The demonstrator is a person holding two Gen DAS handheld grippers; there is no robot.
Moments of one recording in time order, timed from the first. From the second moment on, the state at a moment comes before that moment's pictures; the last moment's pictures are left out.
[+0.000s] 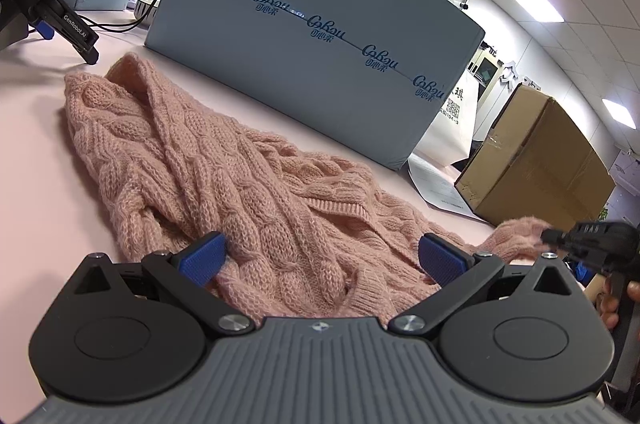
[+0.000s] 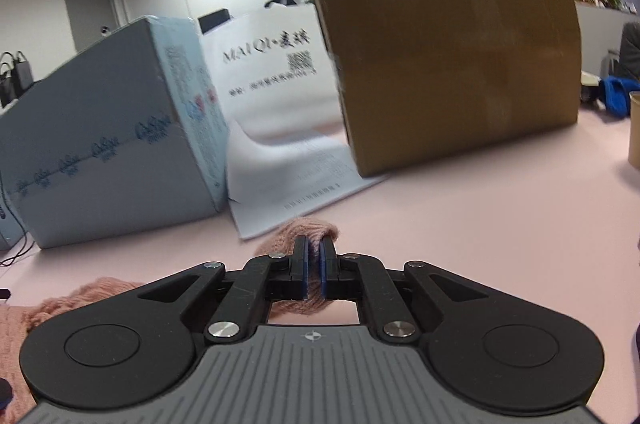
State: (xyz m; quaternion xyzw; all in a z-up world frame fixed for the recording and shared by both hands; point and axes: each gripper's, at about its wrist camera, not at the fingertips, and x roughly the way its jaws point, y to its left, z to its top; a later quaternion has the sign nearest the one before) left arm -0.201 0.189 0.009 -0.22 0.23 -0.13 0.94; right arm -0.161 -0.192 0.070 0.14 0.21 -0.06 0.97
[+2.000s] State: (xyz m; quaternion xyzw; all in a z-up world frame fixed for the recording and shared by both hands) left arm -0.199 0.197 0.026 -0.18 0.23 -0.08 0.95; right arm -0.168 -0.115 0.059 0.08 0.24 0.15 0.96
